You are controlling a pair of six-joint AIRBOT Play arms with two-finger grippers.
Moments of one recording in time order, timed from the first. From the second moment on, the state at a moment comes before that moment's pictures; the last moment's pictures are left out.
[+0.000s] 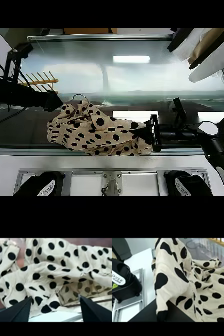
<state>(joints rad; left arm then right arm) -0.13 -1.00 1.48 1.33 -1.67 -1.53 0.05 -0.77 0.52 -0.07 1.38 0.11</state>
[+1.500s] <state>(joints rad) -0.16 -1.32 1.36 1.26 -1.84 -1.49 0.05 -0.77 0.52 -0.07 1.38 0.10</state>
